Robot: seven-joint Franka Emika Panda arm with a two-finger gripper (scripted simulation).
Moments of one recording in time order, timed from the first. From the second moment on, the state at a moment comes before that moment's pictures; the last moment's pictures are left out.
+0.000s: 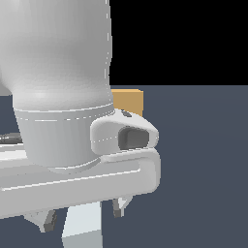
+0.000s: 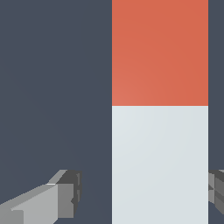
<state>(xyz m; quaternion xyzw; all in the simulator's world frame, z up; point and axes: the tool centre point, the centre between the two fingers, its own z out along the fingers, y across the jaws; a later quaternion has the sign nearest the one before) -0.055 -0.174 0.023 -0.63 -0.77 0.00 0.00</state>
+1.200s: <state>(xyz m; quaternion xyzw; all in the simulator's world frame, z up) -0.052 -0.143 0.028 -0.64 -0.77 0.00 0.00</state>
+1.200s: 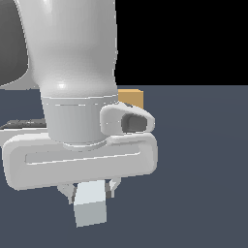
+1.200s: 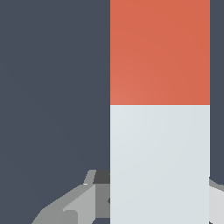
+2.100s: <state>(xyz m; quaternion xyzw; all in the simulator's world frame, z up) -0.022 0.003 0.066 -0.68 -0.73 0.00 0.00</state>
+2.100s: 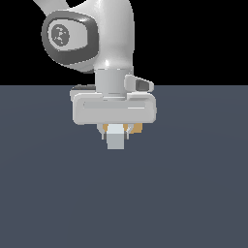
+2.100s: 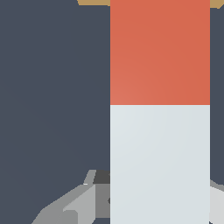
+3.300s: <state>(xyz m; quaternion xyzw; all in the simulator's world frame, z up) -0.010 0.033 0.074 -0.69 -0.72 0.00 0.00</state>
